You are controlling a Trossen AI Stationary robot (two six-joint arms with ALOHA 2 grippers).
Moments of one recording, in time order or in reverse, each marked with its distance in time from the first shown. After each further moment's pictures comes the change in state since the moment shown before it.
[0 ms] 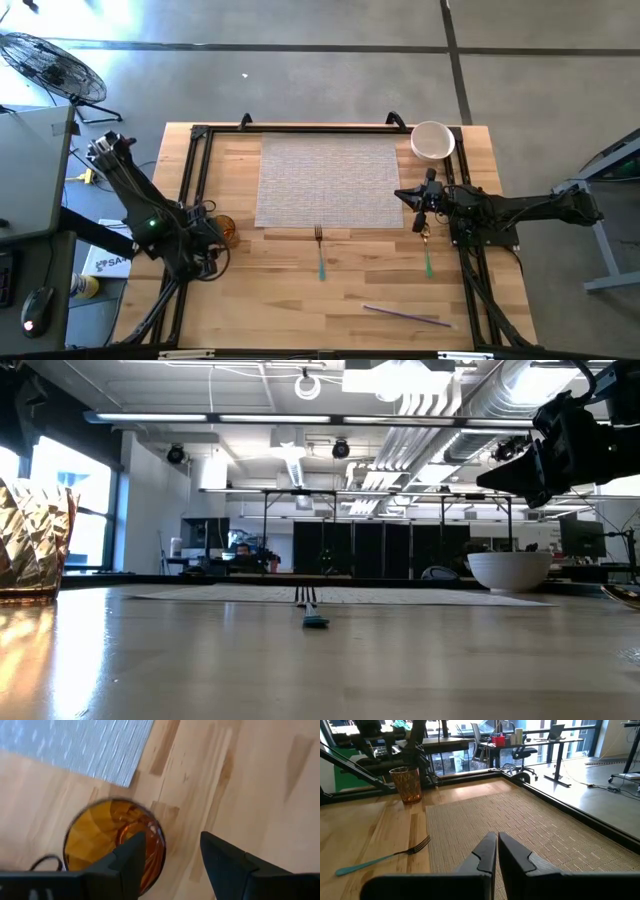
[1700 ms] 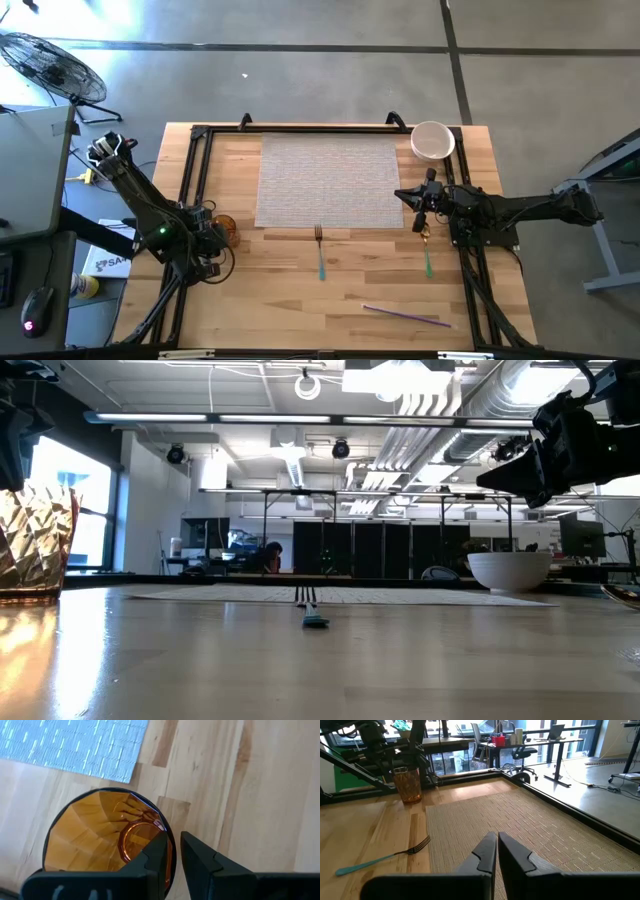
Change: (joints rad) left arm 0.000 0.007 -0.137 0.132 -0.025 0.114; right arm 0.000 0.000 0.000 0.000 0.000 0.000
